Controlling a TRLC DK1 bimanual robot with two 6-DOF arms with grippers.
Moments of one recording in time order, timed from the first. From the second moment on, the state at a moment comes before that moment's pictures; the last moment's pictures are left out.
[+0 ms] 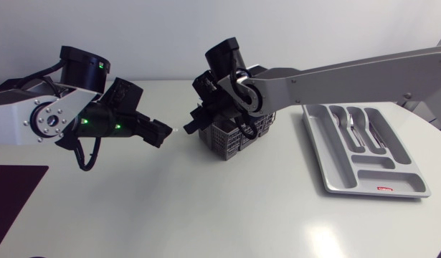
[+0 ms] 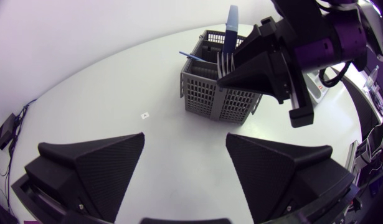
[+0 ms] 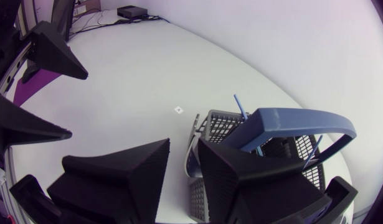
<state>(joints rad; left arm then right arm) -0.31 1.44 0.90 -0.20 0.17 0.18 0.67 1.97 1.43 -0.15 -0.01 -0.16</state>
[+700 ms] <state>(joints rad) -0.31 1.44 0.90 -0.18 0.17 0.18 0.65 1.90 1.46 -0.18 -0.05 -0.14</state>
